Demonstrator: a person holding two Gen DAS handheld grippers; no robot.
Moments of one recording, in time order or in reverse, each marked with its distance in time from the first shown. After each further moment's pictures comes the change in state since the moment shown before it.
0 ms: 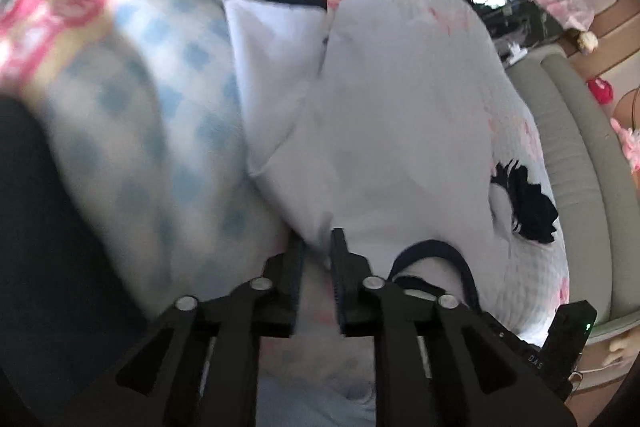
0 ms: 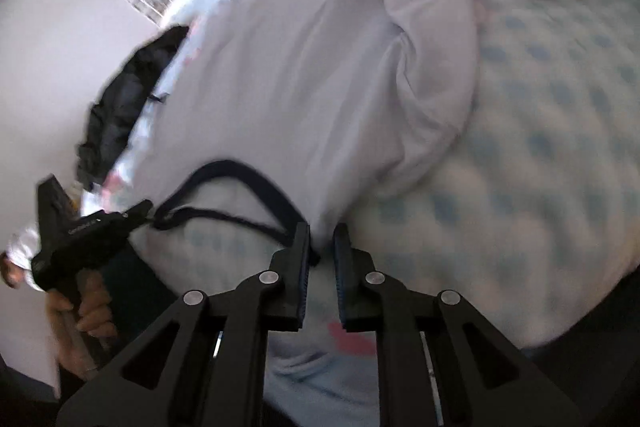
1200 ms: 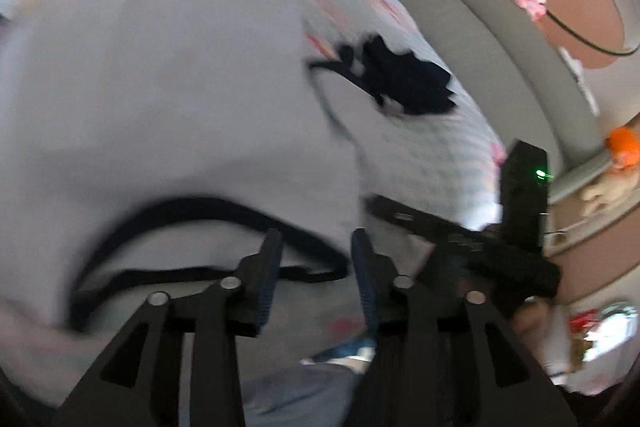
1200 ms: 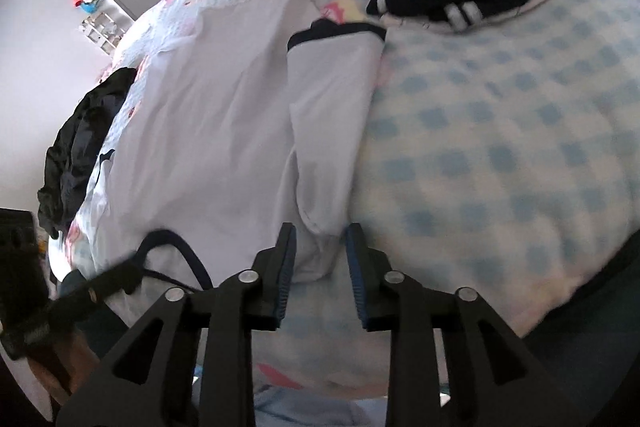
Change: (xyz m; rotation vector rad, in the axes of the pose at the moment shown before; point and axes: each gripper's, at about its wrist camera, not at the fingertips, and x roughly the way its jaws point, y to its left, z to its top) left arm 0.088 -0.160 -0.064 0.412 0.320 -0.403; right arm -0.006 -0.033 0.045 0.084 -0.073 -0.198
